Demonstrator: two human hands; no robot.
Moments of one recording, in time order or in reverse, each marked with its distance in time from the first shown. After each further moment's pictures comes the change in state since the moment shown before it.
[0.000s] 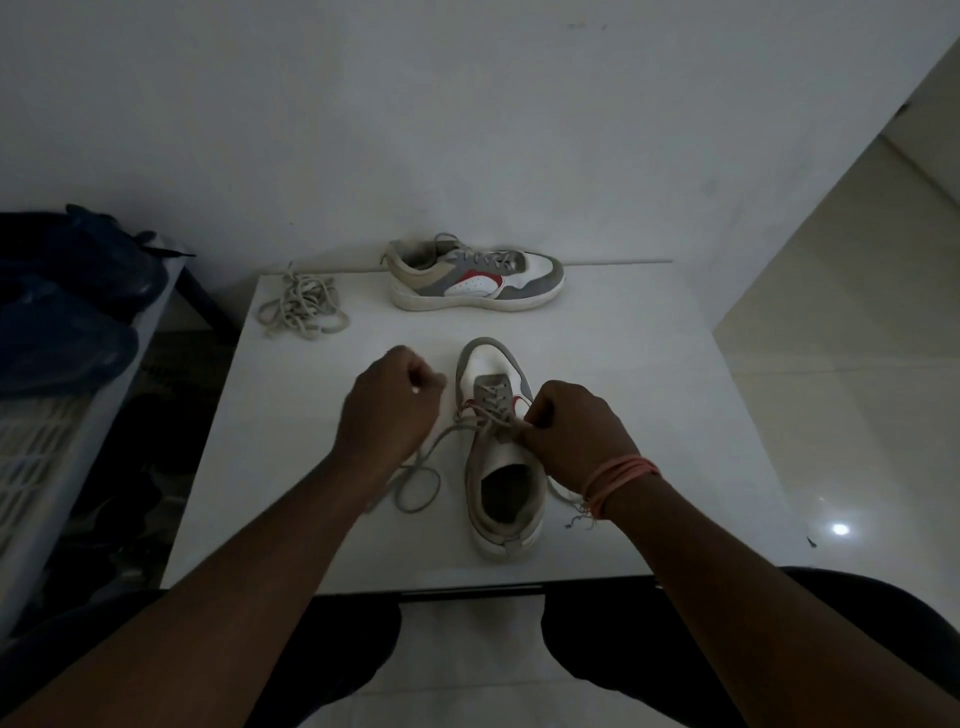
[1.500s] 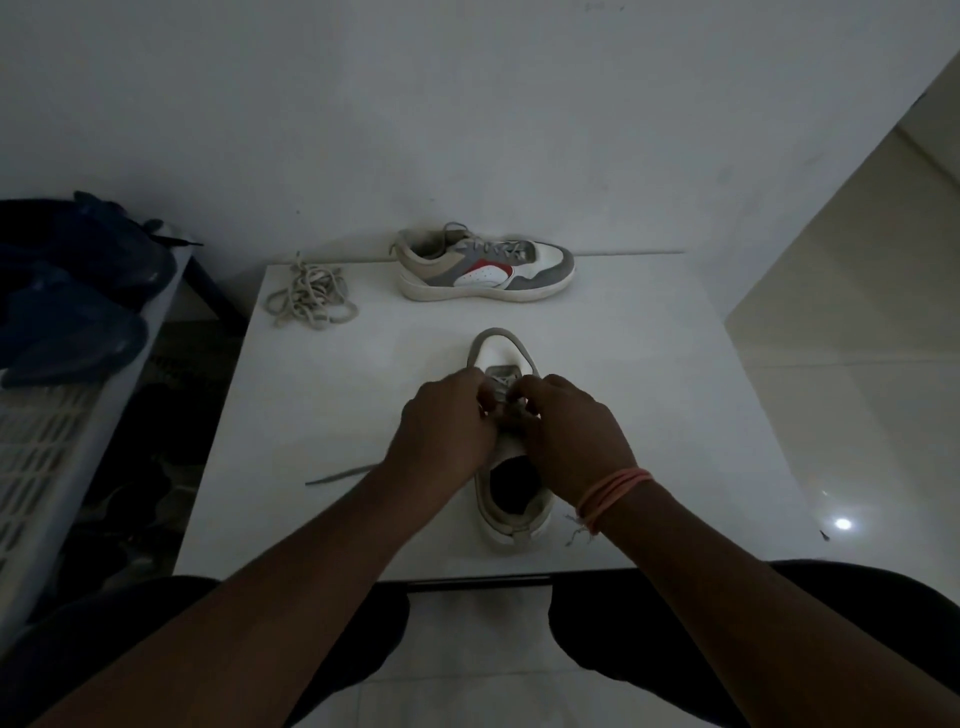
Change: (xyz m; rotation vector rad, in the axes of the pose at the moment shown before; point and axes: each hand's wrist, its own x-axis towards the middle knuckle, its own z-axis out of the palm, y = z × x) left_hand -0.033 0.033 0.012 0.152 -0.169 0.102; right_hand -0.008 -0.008 0.017 -0.144 0.088 -0.232
